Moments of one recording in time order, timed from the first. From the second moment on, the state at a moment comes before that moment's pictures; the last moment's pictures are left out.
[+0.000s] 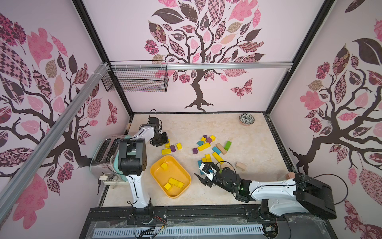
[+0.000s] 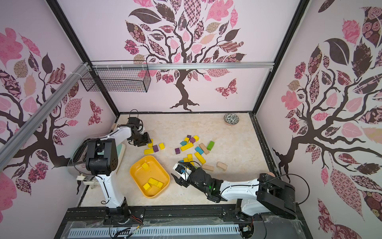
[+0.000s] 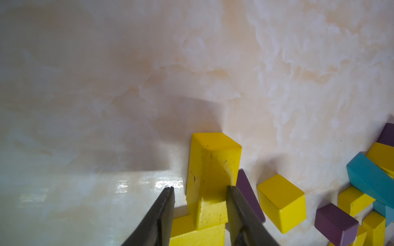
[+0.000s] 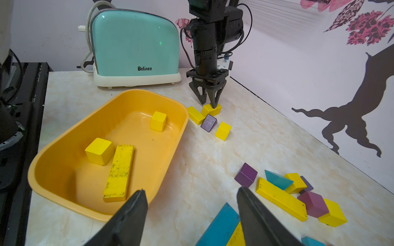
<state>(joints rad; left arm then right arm) -0.01 2.00 1.44 -0.70 0.23 -0.26 1.15 1.30 0.40 0.72 0.21 -0.18</state>
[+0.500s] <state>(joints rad) -0.04 2.03 1.44 -0.72 0.21 -0.26 1.15 1.30 0.40 0.72 0.21 -0.18</state>
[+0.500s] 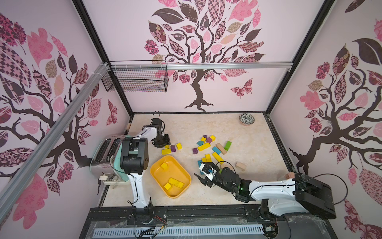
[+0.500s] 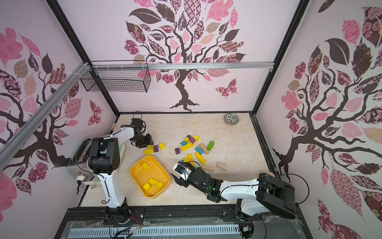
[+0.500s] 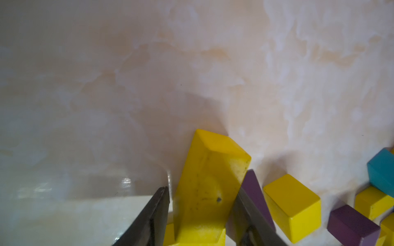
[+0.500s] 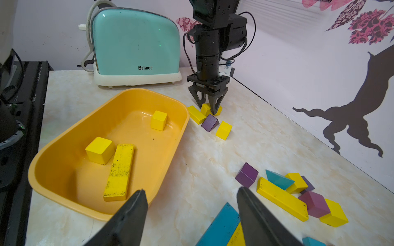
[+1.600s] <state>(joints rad) -0.07 1.78 1.31 -0.68 0.11 -0.24 1.15 1.27 0.40 0.73 0.21 -0.18</state>
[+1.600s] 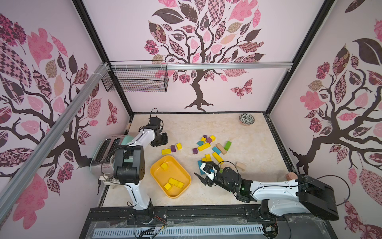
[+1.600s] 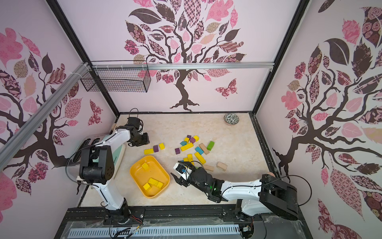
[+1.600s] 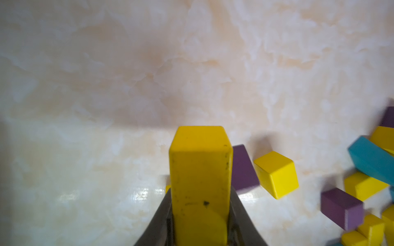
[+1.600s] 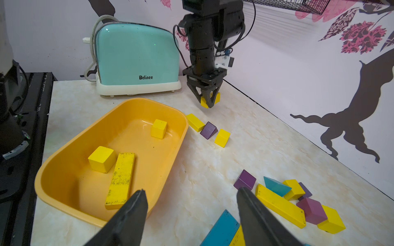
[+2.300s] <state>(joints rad) -0.26 1.31 1.16 -0.82 0.07 -0.29 1.15 1.25 0.38 0.77 0.18 -0.18</state>
